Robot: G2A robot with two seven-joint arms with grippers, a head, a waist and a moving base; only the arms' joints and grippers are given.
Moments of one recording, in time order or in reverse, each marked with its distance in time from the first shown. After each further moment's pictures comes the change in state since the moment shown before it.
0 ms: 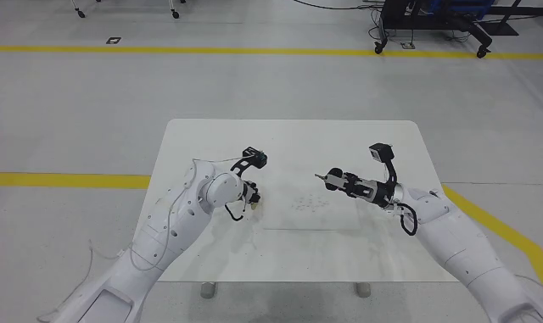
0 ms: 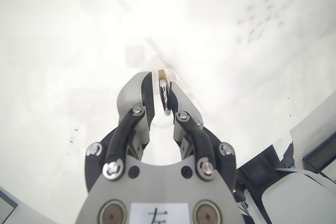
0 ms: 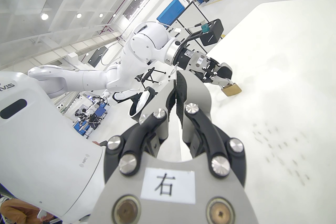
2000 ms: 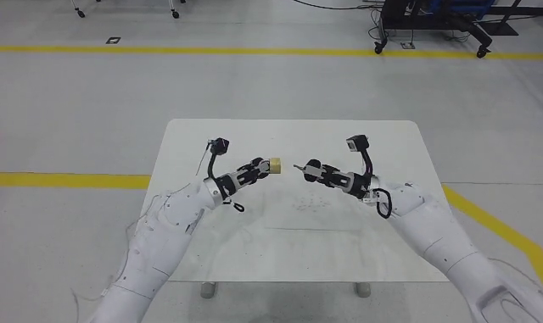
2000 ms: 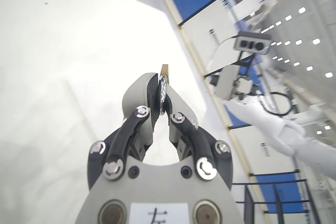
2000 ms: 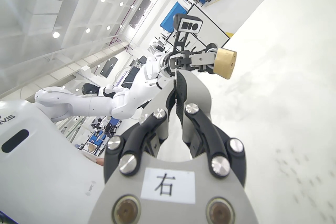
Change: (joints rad) left arm 0.263 0.010 -0.293 0.042 -0.759 -0.330 0.560; right arm 0.144 -0.102 -0.156 0.078 0.058 0.121 -0.047
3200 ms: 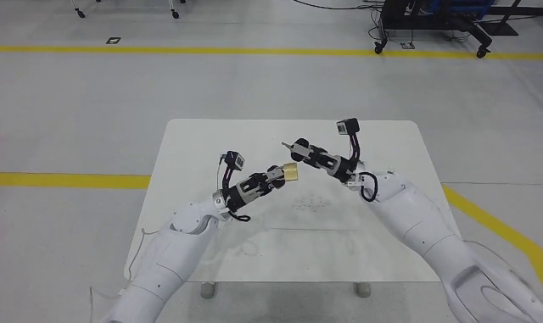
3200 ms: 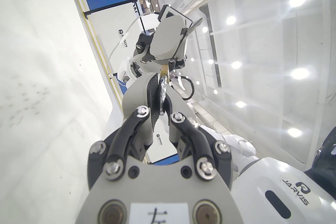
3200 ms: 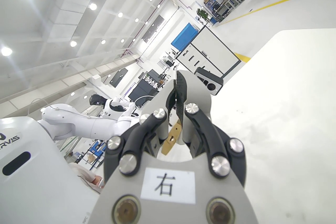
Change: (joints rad) left arm -0.017 -0.055 0.089 0.147 -0.633 -0.115 -0.281; right arm 0.096 -0.116 -0.043 0.114 0.050 -0.053 -0.054
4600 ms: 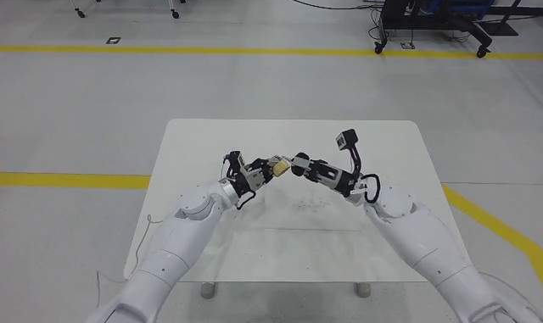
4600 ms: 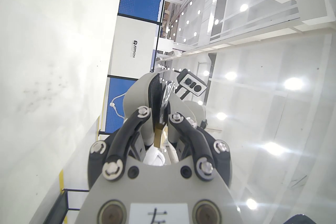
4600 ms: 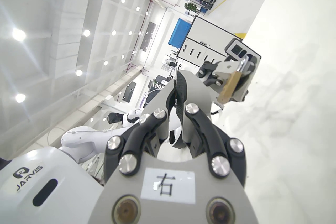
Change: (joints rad) left arm -0.104 -0.048 0.026 0.107 -0.156 0.430 0.145; right arm -0.294 0.084 0.263 -0.406 -0.050 0.478 0.009
